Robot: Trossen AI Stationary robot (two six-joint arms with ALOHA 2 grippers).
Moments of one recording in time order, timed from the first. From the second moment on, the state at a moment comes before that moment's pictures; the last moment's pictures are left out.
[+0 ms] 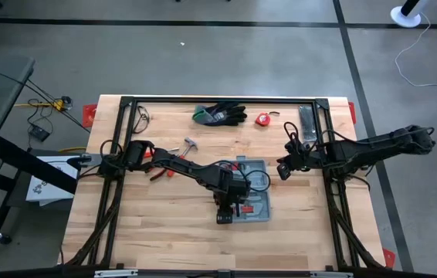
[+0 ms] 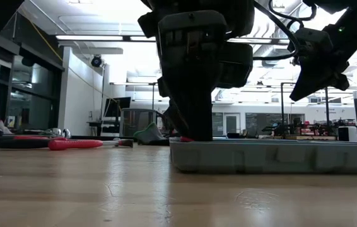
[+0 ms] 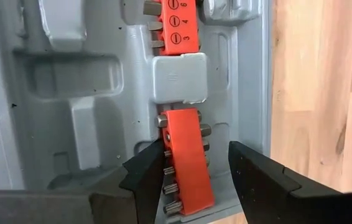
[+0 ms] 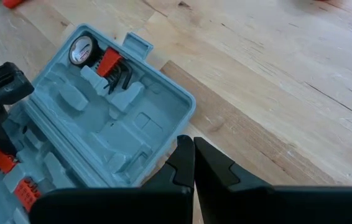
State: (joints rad) left arm -0.19 2.24 1.70 -0.71 0.31 -0.25; right arm 0.14 0.93 0.57 -0.62 0.35 0.92
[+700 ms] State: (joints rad) left arm -0.18 2.24 1.70 -0.72 0.31 -0.26; right arm 0.14 0.93 0.57 -0.62 0.35 0.91
